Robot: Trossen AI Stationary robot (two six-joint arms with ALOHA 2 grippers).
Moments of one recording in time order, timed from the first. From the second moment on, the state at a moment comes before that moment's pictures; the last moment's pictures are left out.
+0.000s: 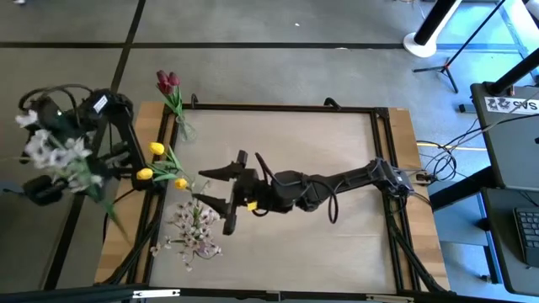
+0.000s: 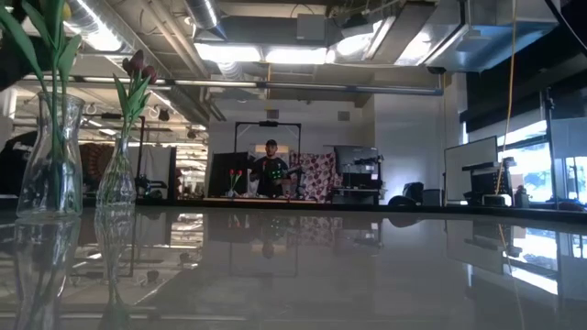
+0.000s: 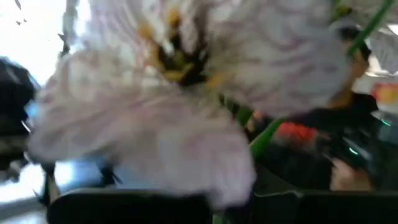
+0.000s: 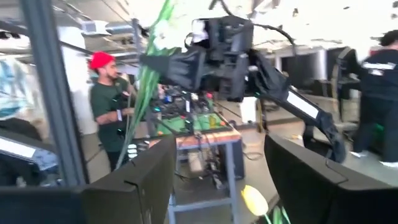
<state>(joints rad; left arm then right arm) -1.26 0.71 1.31 -0.36 -0.45 -0.14 0.33 2.19 2.33 0.14 0.41 0.03</state>
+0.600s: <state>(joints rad) -1.55 0.75 1.06 -0.55 -0.89 -0.47 0.47 2.19 2.33 0.07 0.77 0.00</state>
